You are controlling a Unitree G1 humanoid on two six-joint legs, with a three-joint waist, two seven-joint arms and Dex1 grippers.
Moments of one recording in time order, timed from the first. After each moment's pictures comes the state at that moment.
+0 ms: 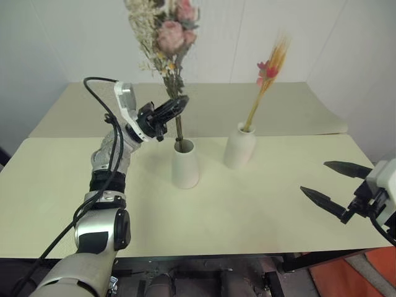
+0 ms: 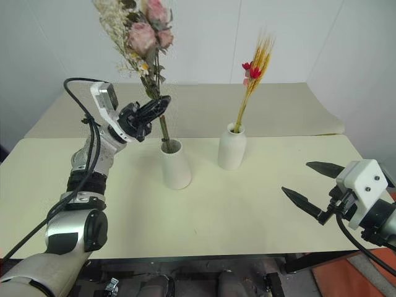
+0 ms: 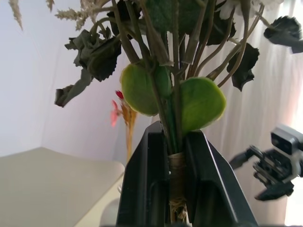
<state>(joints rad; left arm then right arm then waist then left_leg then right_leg) -1.01 0.34 0.23 0.68 -0.63 0.29 -1.37 0.22 -0.86 -0.64 -0.58 0.56 0.40 0.83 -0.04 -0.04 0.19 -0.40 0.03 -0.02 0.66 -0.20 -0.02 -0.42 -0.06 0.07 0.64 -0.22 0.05</state>
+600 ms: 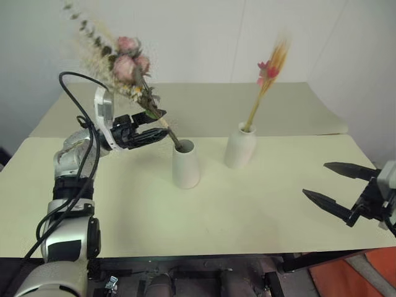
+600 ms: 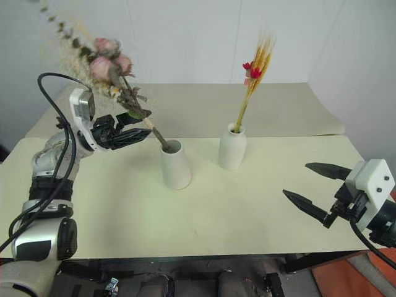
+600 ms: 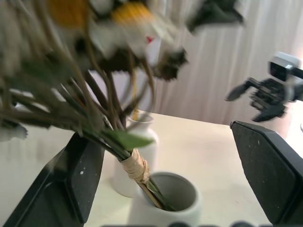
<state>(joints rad) -0.89 0.55 0.17 0.53 -0.56 0.37 -1.49 0.18 -0.86 -0.67 -0.52 0.61 0.39 0.95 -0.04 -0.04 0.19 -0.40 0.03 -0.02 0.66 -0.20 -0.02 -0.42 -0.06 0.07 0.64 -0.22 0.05</state>
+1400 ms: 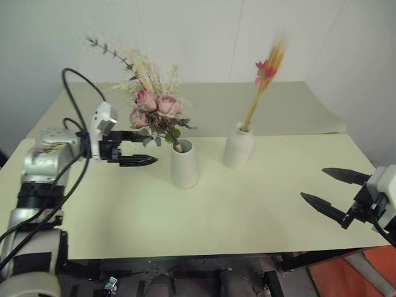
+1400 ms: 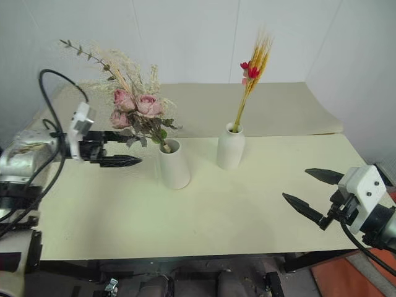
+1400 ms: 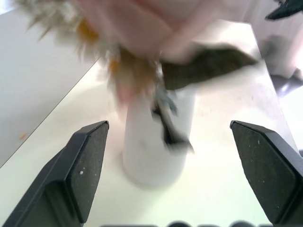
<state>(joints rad) -0.75 0.85 0.07 0.34 -0.41 0.43 -1.48 0.23 -0.83 -0.64 -0.52 0.55 0.37 0.91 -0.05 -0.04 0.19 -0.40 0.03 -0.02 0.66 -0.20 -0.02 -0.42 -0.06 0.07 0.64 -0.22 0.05</state>
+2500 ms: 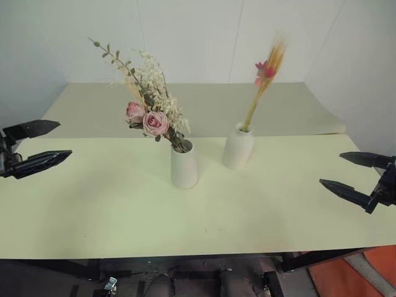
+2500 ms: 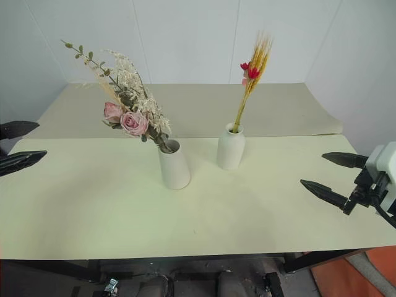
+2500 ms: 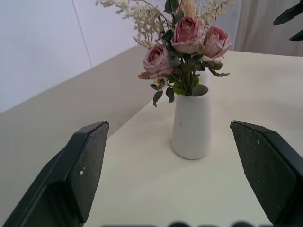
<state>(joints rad) -0.30 1.09 0.67 0.13 -0.69 0.49 -1.44 0.09 -0.98 -0.68 -0.31 0.59 0.37 1.06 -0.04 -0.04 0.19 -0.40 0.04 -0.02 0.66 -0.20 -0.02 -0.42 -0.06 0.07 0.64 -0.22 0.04</state>
